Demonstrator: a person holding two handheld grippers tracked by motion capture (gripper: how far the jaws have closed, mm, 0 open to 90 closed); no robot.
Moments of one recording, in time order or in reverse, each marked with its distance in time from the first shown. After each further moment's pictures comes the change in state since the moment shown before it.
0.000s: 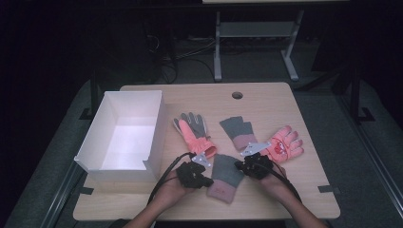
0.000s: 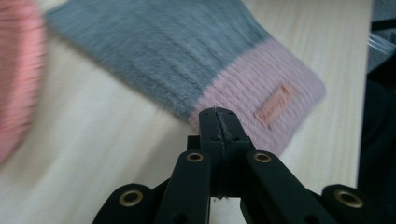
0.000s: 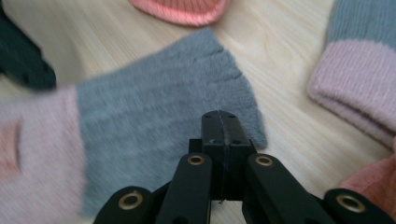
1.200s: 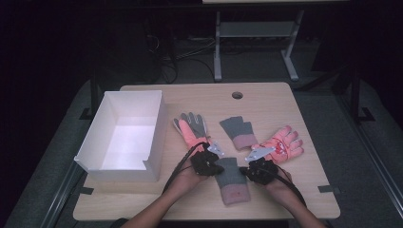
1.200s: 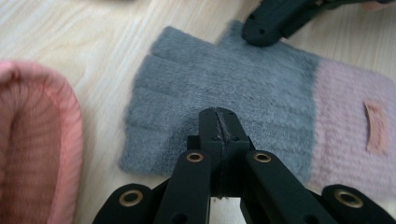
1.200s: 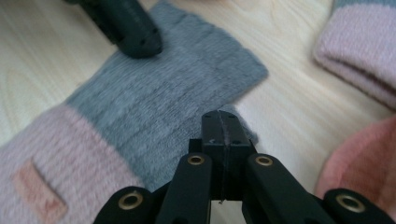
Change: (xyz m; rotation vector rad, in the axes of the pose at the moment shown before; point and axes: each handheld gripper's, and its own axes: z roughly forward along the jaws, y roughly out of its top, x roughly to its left) left arm 0.023 0.035 0.021 -0.012 0.077 0.006; right arm 0.003 -0.013 -0.009 0.045 0.001 -0.006
